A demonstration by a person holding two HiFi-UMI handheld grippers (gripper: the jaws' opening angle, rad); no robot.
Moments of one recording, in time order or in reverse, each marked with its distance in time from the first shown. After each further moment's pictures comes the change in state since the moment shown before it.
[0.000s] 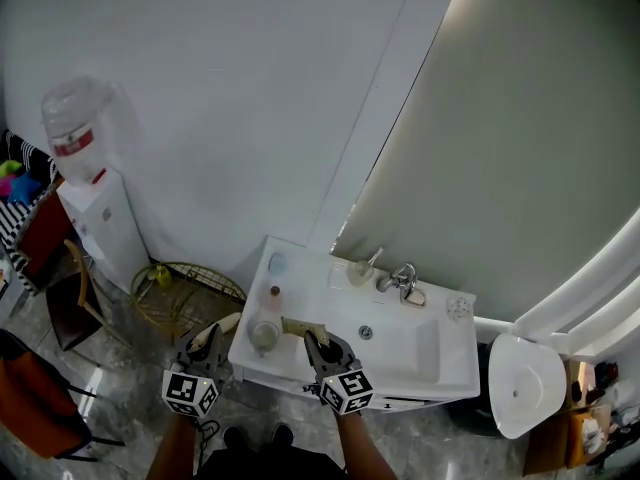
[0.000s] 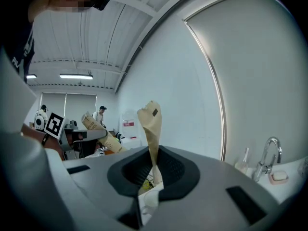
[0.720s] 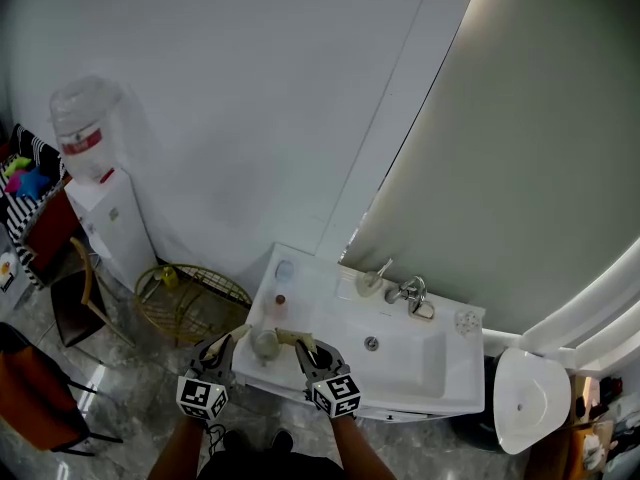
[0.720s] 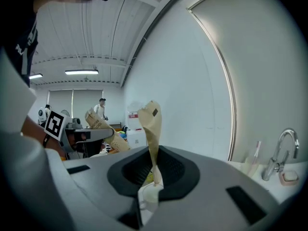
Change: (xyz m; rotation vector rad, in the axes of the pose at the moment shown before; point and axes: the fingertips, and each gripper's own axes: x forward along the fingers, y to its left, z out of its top) left arm 0.028 -0.005 -0.051 0.016 0.020 0.011; right arm 0.039 -0.005 -0.044 -0.037 0.079 0.088
